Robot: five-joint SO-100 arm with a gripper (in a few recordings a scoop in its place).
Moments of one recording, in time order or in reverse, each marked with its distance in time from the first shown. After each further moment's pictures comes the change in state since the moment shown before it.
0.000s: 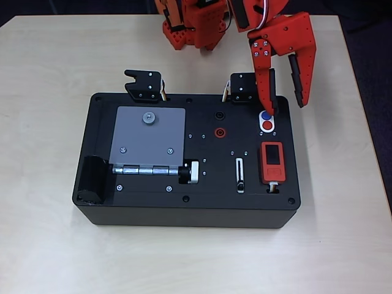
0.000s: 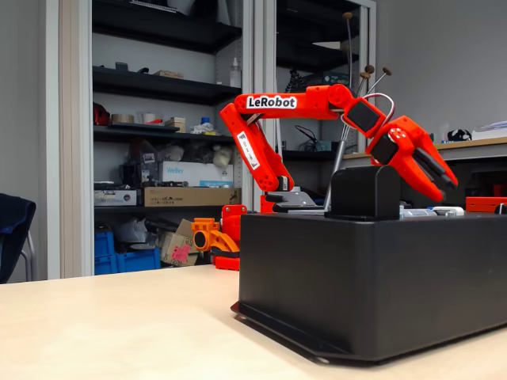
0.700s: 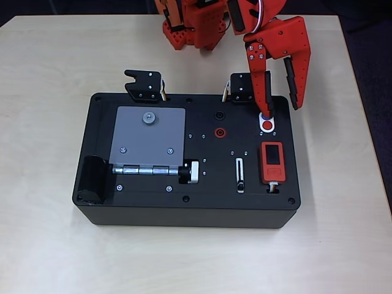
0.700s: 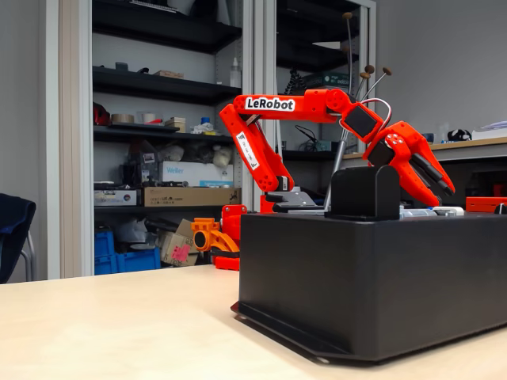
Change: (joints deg) arm 0.4 0.5 3.0 -1.8 0.6
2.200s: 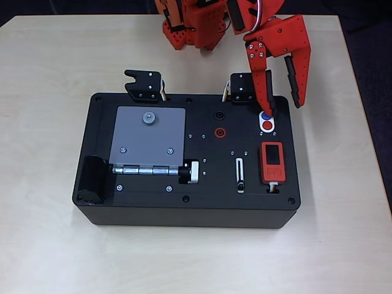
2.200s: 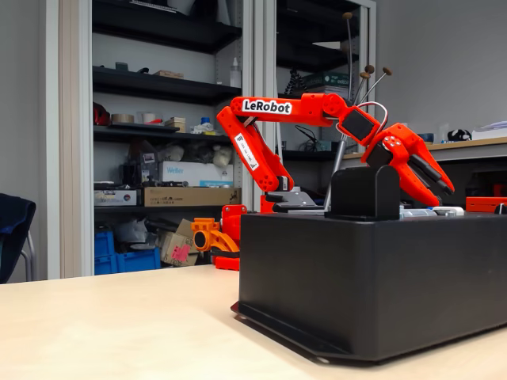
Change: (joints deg) arm -0.7 2.5 3.3 -3.3 1.0
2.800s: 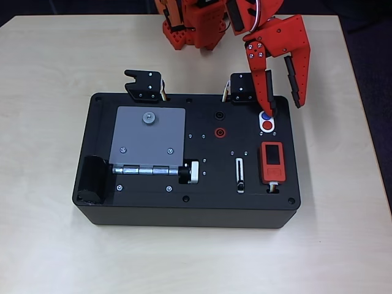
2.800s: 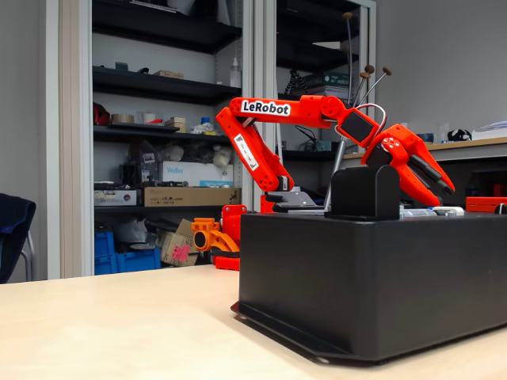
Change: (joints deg) arm 0.0 0.7 1.8 -1.1 0.8
